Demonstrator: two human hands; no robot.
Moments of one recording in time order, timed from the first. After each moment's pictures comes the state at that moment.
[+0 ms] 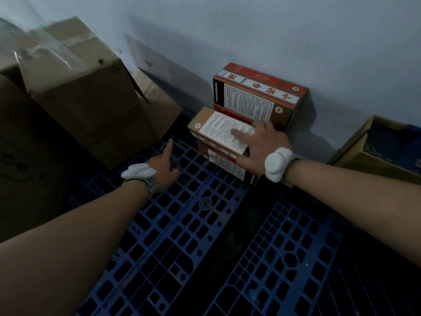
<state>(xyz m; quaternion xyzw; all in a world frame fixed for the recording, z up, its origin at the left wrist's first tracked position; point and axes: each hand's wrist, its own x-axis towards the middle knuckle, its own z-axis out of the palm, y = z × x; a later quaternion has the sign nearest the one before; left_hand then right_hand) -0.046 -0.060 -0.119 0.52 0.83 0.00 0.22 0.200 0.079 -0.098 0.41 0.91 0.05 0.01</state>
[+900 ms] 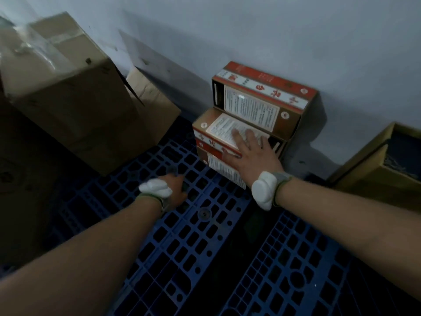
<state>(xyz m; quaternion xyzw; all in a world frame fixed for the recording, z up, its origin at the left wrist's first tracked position) -0.036 -0.042 -0.174 0.57 0.77 -0.15 0.23 0.178 0.067 -0.111 0.33 0.92 0.11 0.18</state>
